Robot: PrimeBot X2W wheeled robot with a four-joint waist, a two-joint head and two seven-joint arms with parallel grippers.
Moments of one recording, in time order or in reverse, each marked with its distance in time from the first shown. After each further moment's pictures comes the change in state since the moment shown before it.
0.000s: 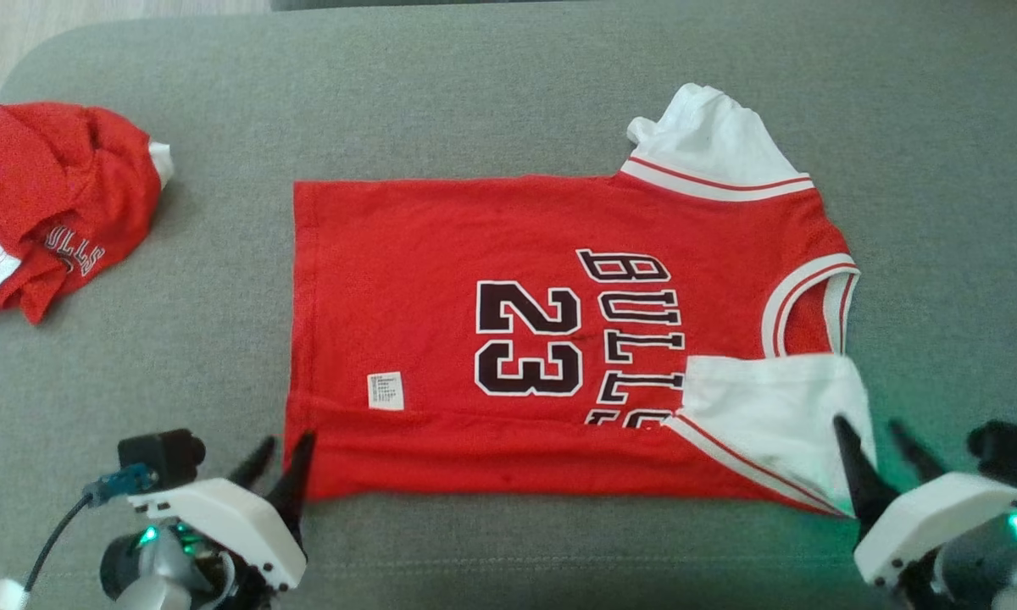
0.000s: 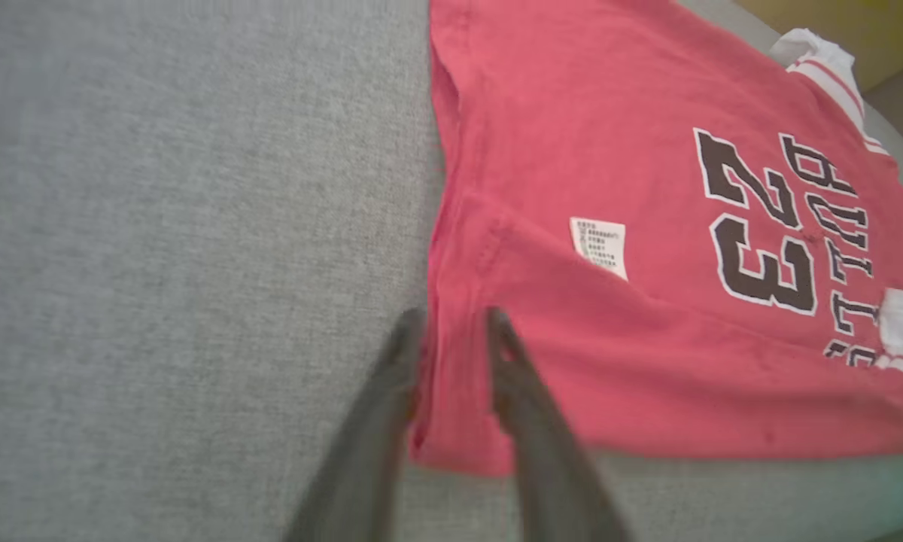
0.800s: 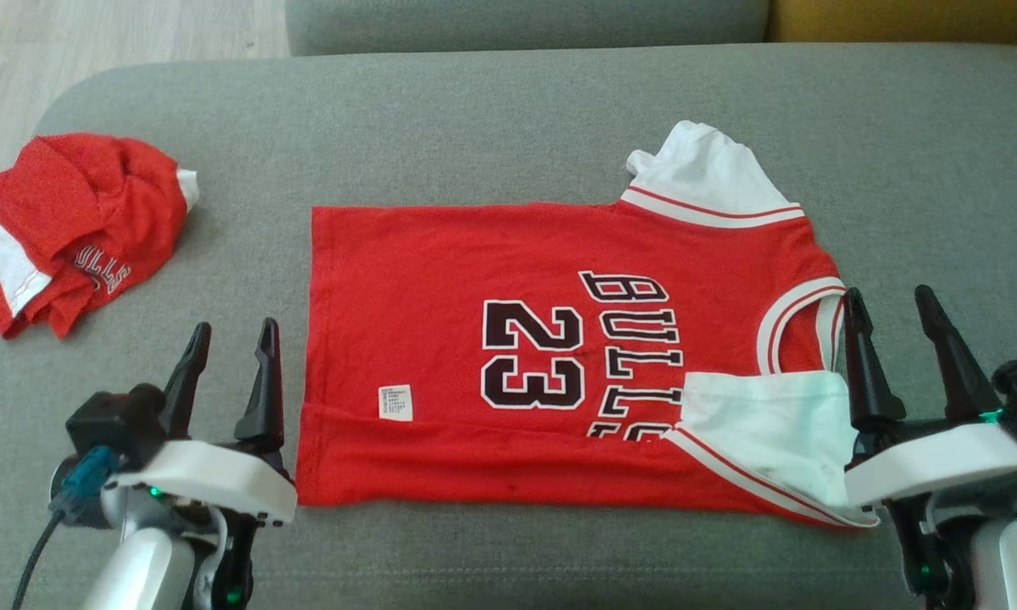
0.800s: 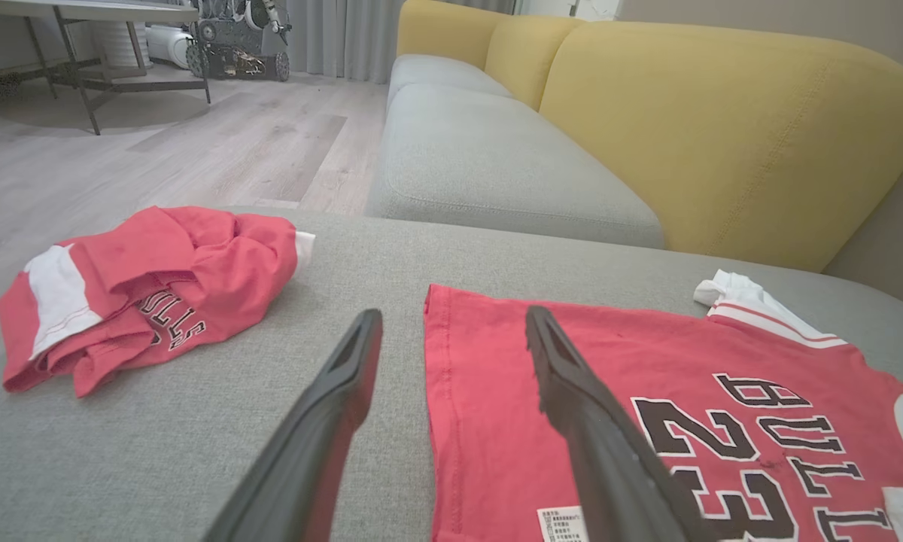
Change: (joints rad) left arm -0.049 0.011 0.016 -0.149 0.207 0.120 -0.294; right arm -0.114 -0.017 0.076 -0.080 -0.134 0.000 -0.370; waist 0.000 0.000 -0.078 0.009
